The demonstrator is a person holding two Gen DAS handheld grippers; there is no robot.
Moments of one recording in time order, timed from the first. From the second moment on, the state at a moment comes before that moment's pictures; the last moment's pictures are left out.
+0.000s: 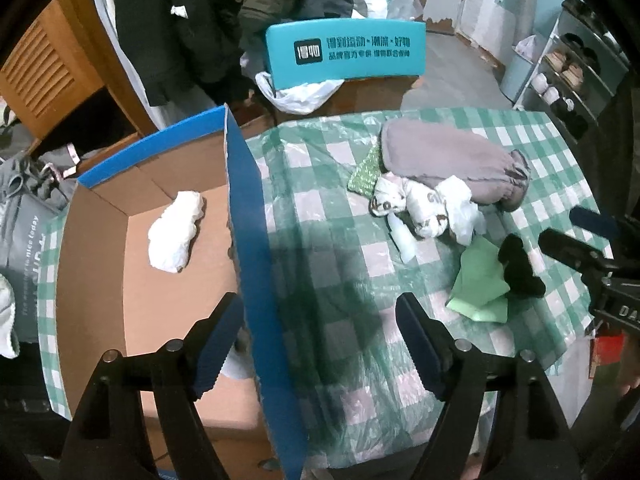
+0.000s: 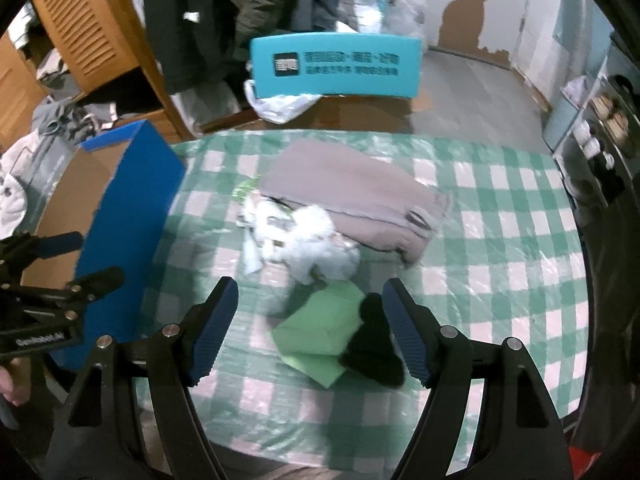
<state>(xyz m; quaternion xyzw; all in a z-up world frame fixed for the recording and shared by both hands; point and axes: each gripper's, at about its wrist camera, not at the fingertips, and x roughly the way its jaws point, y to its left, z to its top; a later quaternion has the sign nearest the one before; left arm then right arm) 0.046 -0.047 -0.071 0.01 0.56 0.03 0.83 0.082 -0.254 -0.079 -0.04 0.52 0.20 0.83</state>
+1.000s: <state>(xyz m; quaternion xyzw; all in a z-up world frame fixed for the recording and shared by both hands) 0.078 -0.092 -0.129 -0.02 0.61 -0.03 0.79 0.094 -0.305 -0.164 -0.01 0.60 0.15 0.78</state>
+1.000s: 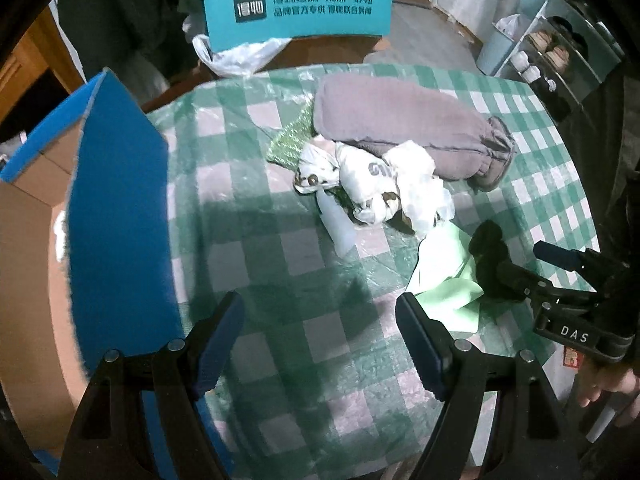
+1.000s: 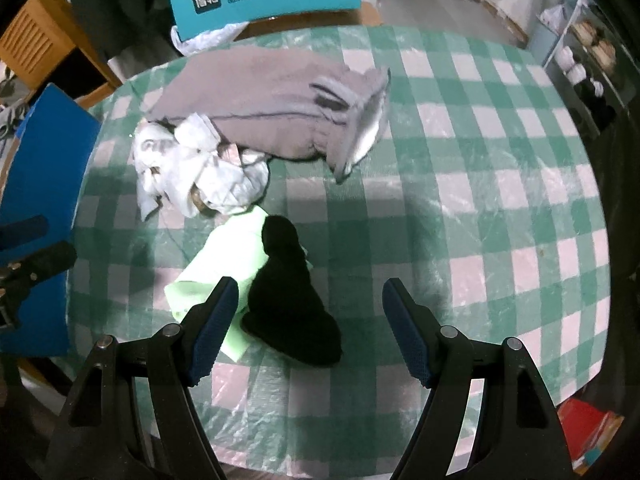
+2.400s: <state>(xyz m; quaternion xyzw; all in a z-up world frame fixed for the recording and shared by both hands) 0.136 -0.092 -0.180 -0.04 0.61 0.03 0.79 0.122 -0.287 -0.169 0.00 0.59 0.18 0.79</state>
